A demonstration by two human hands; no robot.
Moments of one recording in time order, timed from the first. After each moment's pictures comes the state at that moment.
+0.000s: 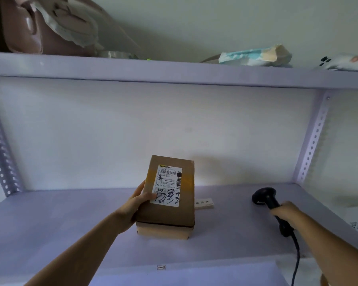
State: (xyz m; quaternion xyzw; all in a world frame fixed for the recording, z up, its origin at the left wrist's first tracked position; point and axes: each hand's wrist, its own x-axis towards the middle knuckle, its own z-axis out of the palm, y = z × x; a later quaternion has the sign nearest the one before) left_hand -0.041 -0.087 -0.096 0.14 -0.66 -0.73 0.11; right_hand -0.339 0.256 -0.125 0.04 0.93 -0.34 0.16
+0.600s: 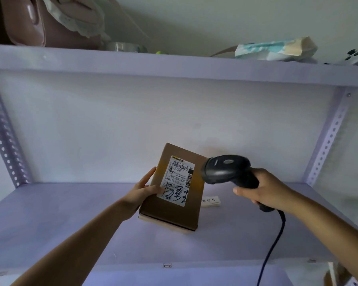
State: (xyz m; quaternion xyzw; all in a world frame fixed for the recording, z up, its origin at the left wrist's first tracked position) left_hand -0.048 -0.106 -0.082 0.16 -0.68 -0.71 0.10; right_hand -0.193 0.196 0.016 -0.41 0.83 -0.36 0.12
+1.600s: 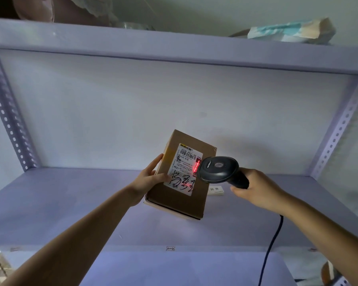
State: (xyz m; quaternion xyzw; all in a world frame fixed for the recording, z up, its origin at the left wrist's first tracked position) left_hand -0.044 -0.092 -0.076 0.16 -0.70 -0.69 0.11; right_hand -0.194 0.180 -0.026 -0.45 0.85 -0.27 0.05
